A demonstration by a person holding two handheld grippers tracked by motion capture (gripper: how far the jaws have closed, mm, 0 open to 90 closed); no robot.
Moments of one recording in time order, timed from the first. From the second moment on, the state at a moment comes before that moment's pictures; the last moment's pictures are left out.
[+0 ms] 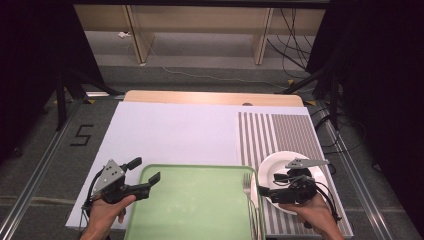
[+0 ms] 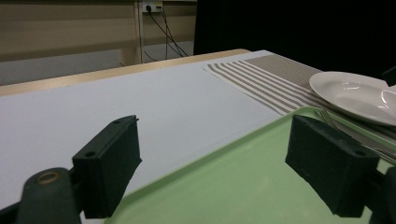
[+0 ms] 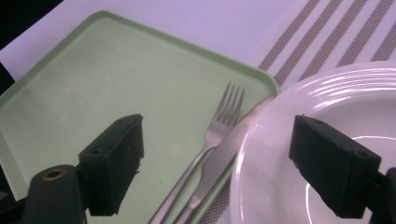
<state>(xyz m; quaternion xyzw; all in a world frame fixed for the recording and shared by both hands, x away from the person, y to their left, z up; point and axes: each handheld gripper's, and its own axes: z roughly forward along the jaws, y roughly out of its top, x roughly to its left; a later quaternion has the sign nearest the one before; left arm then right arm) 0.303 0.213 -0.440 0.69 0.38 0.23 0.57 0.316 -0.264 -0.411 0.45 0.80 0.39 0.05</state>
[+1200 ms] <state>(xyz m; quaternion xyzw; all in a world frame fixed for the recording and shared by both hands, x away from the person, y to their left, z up) 0.305 0.213 -0.441 0.69 0.39 0.23 0.57 0.303 -0.332 -0.417 0.53 0.74 0.40 0.08</state>
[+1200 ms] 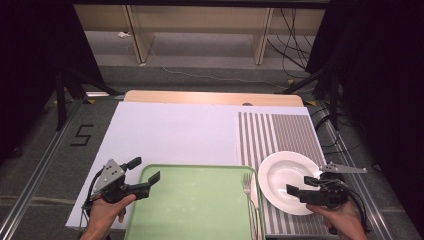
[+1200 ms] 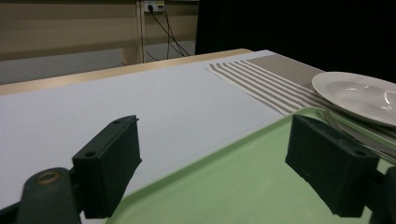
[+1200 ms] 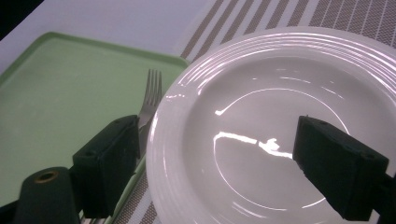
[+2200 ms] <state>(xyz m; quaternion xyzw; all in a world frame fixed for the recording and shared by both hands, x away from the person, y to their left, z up) 0.303 0.215 -0.441 0.69 0.39 0.23 0.56 0.304 -0.374 -0.426 0.59 0.71 0.38 0.10</state>
